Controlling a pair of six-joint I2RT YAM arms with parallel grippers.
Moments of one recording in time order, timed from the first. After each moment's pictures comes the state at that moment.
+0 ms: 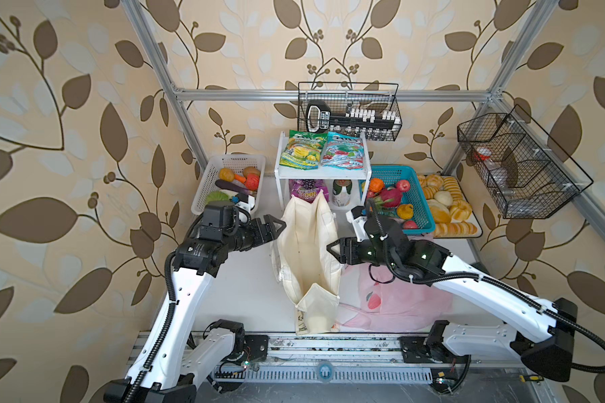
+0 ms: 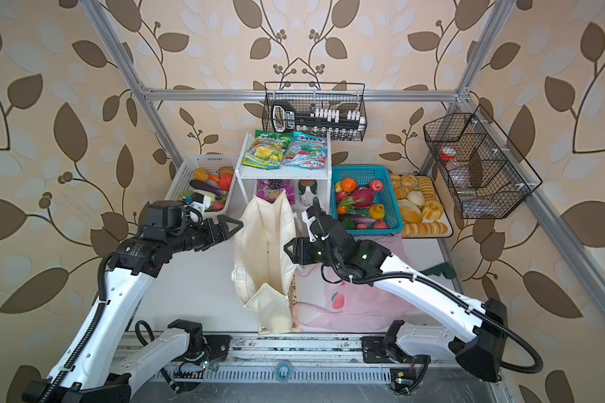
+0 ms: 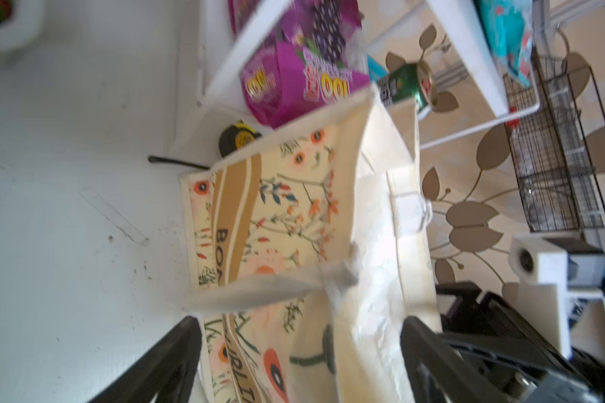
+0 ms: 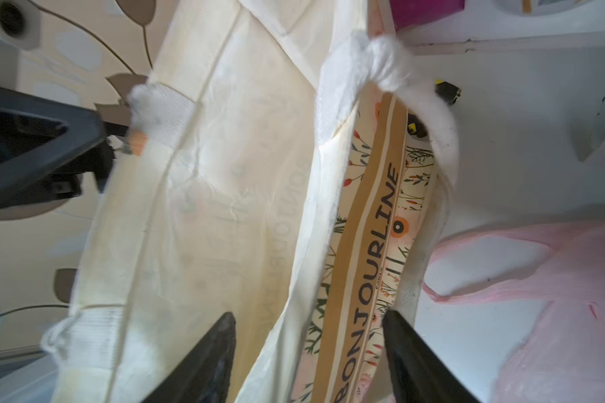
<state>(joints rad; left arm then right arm) -0.17 0.95 1.12 -0.87 0.52 -0.56 0.89 1.24 1.13 -0.54 -0.01 0.72</state>
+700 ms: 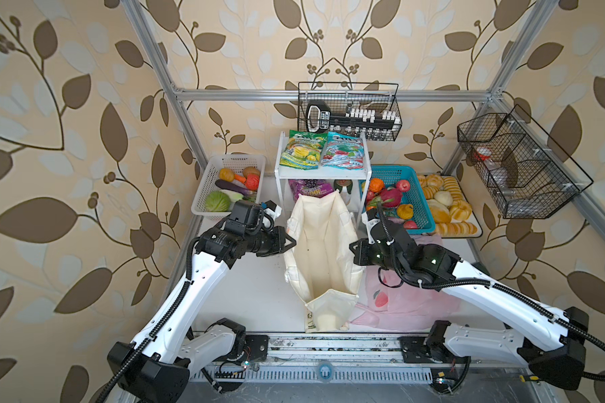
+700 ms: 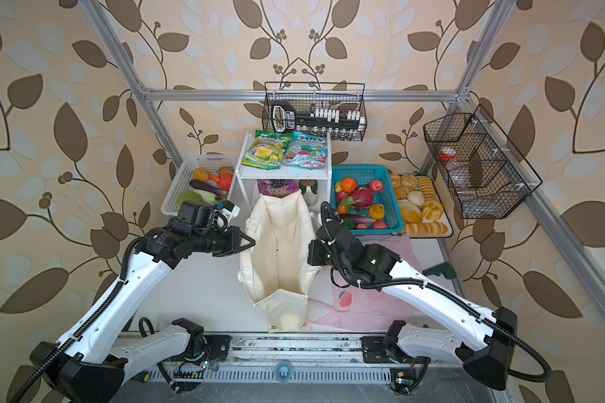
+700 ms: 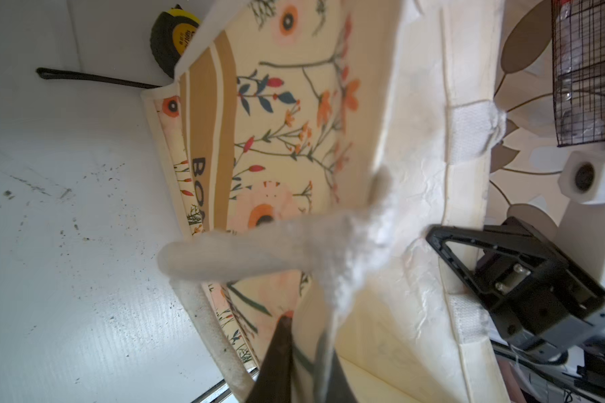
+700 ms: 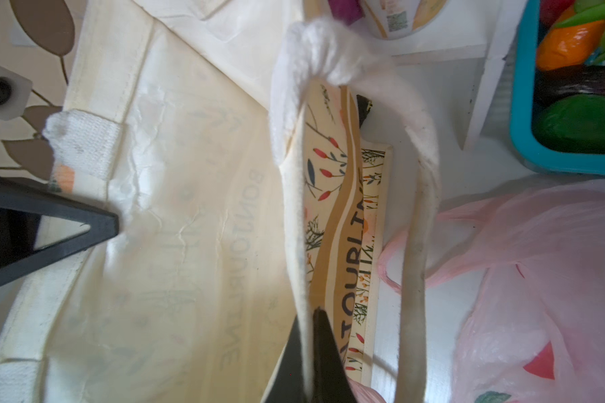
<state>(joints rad) -0.36 1.08 1.12 -0.87 0.55 -0.56 0.84 1.10 1.05 -0.65 0.17 0.75</state>
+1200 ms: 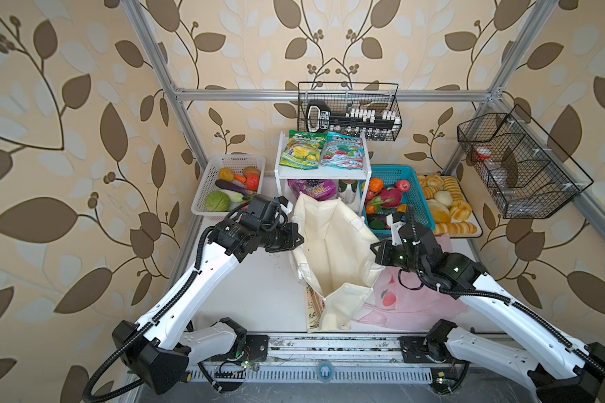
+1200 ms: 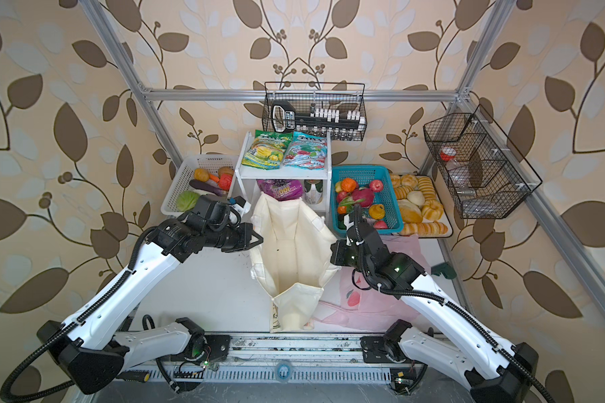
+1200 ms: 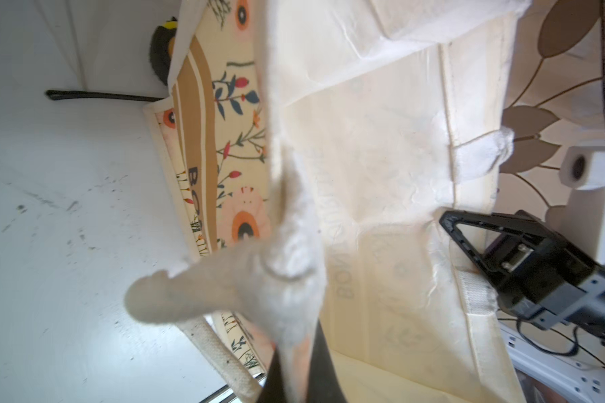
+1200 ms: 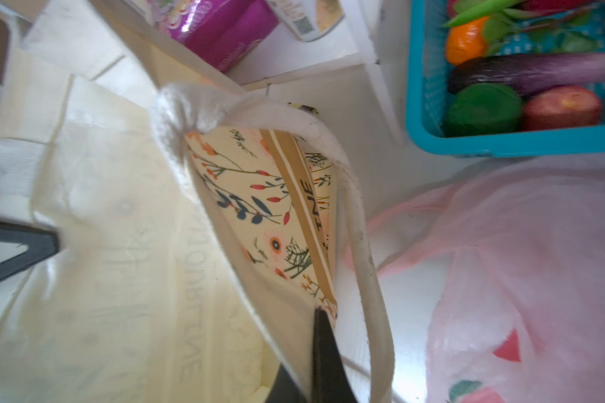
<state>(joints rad) -0.48 1.13 1.24 -0.95 0.33 -0.61 0.67 0.96 0.91 -0.60 0.02 0.69</state>
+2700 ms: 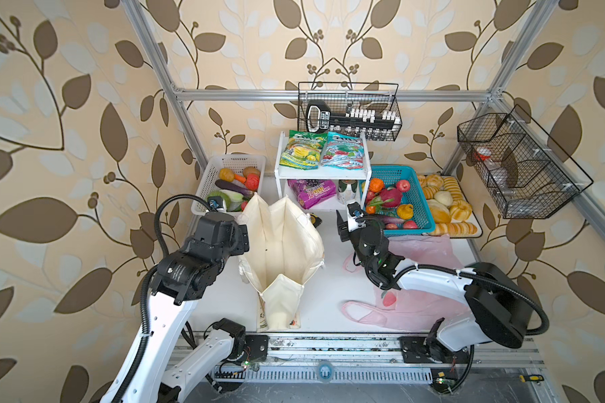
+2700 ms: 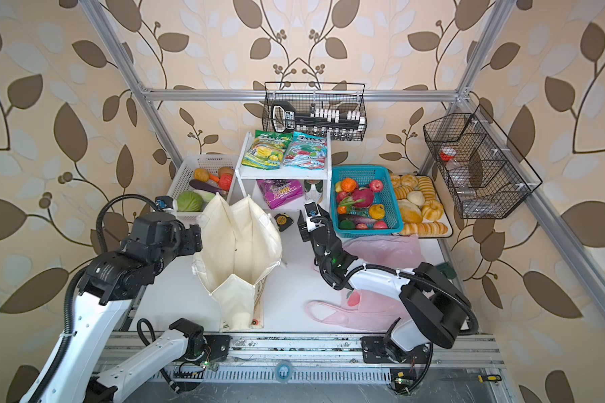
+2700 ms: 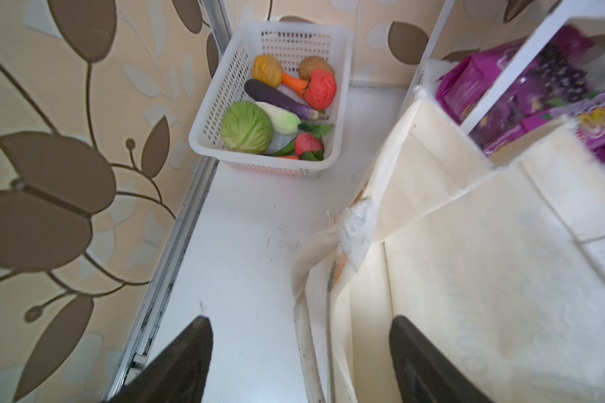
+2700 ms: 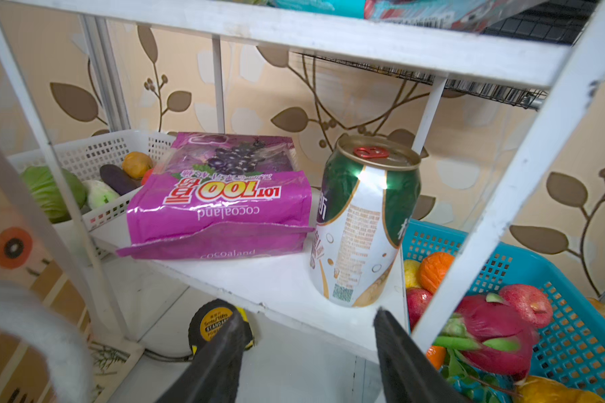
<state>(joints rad) -0.31 0.82 1.26 -1.12 -0.40 -0.33 0.80 1.54 0.75 0.76 0.63 -0.12</state>
